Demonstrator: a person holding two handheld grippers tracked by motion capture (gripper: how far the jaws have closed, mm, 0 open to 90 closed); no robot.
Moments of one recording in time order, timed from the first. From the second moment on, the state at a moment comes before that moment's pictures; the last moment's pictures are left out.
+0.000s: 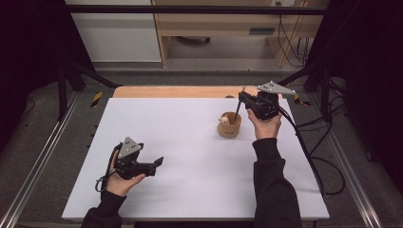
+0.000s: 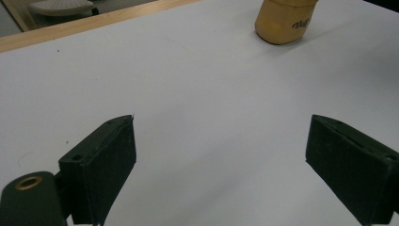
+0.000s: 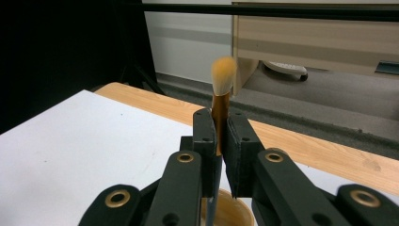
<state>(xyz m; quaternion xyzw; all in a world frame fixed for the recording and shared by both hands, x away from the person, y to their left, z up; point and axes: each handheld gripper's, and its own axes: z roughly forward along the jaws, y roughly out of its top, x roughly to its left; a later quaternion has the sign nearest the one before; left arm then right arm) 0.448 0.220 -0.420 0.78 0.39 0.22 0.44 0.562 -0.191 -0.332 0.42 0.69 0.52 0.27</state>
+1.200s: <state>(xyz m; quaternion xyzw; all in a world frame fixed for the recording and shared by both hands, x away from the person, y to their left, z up) 0.447 0.220 -0.419 0.78 0.38 0.22 0.44 0.584 -0.184 -0.379 0.46 0.70 0.49 0.26</state>
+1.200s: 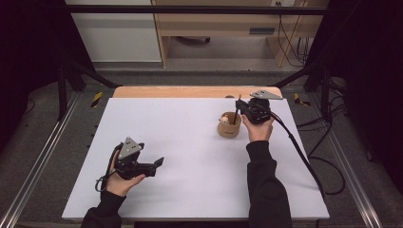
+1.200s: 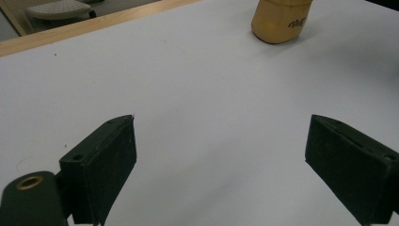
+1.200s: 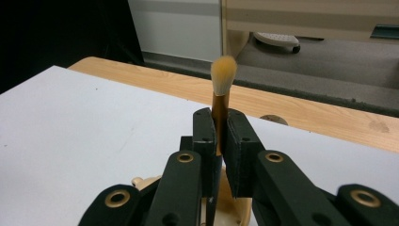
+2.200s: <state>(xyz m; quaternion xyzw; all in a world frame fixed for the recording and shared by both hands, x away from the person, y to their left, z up) 0.447 0.219 -0.419 0.78 0.38 0.22 0.44 0.587 -0.182 -0.399 0.48 0.70 0.47 0.24</state>
